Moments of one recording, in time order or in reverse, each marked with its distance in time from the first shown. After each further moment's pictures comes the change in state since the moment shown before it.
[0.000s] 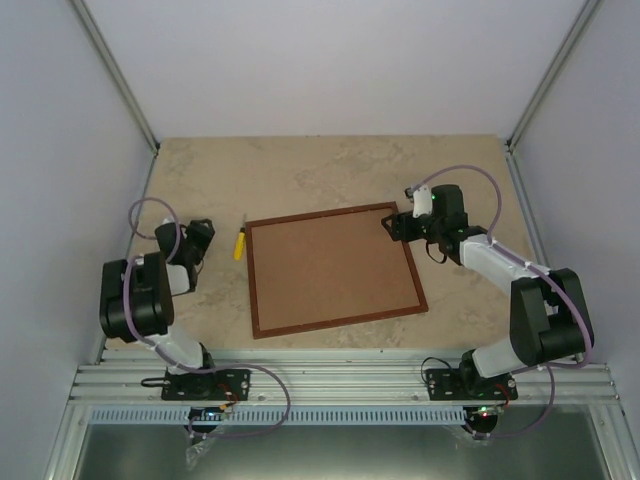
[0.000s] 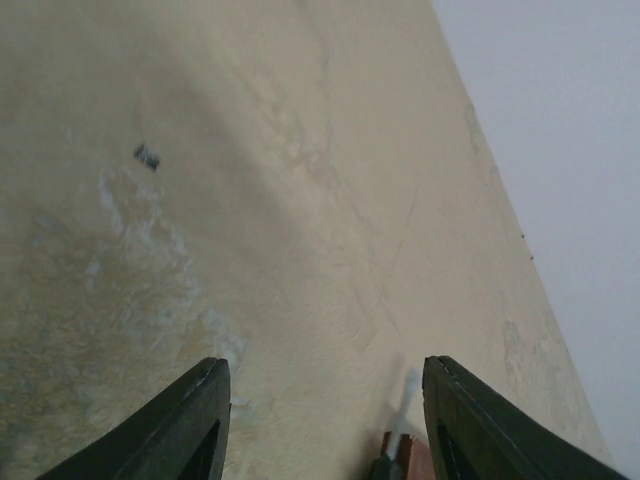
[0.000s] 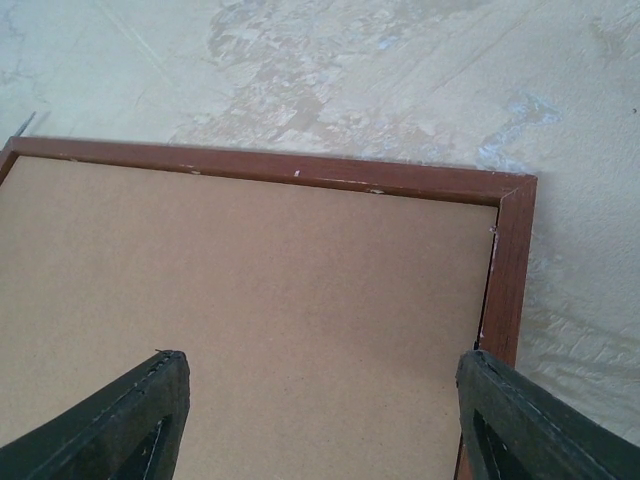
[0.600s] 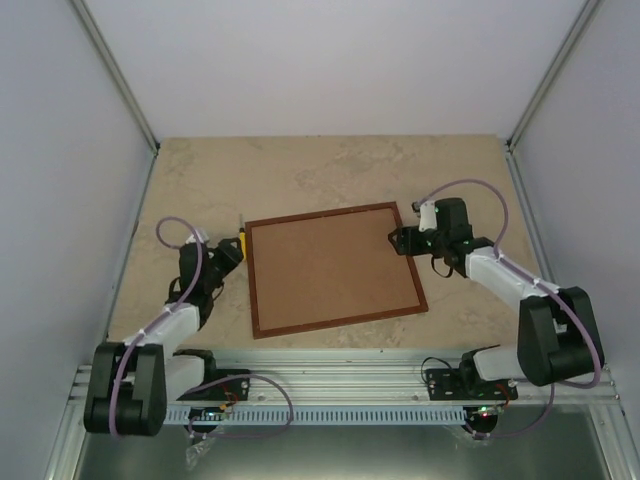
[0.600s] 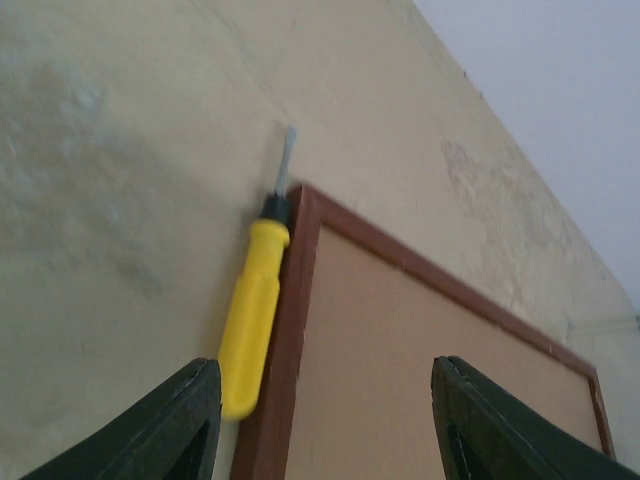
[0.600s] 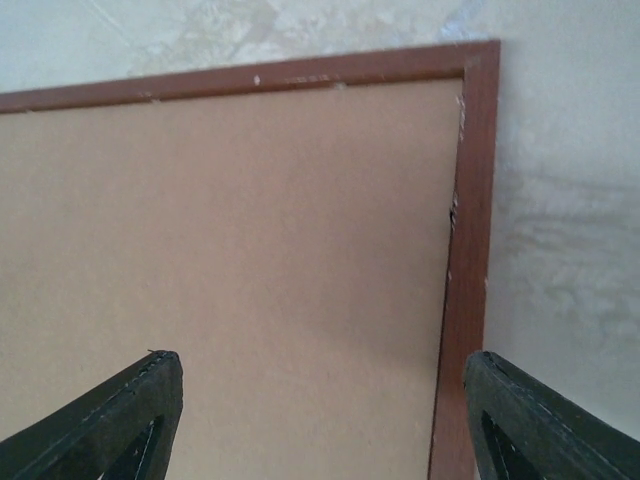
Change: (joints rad) left arm -0.257 -0.546 -0.189 -0.332 -0.160 0.129; right arm 0.001 -0.094 -0.080 -0.101 0.047 0.068
